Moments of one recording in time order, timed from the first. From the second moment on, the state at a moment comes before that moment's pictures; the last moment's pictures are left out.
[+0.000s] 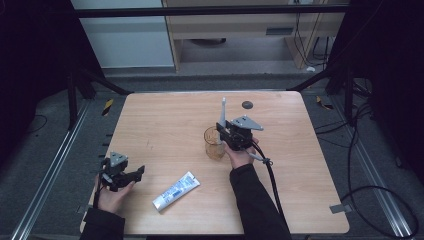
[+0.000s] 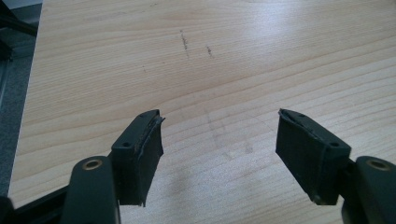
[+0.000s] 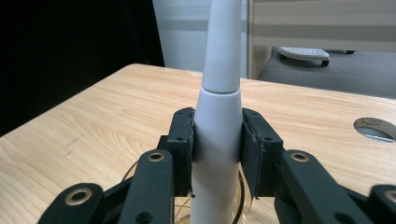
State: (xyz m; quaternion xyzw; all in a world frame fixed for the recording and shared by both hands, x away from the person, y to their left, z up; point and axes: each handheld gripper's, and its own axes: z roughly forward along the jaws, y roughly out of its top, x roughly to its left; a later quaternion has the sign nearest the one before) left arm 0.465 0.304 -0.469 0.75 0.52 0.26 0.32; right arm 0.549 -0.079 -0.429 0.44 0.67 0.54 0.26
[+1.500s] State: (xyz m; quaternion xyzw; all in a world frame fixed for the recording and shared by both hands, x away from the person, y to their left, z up) left arm 0.464 0.304 -0.469 0.75 0.52 0.26 0.32; right arm 0.544 -0.076 -0.437 0.42 0.69 0.53 0.24
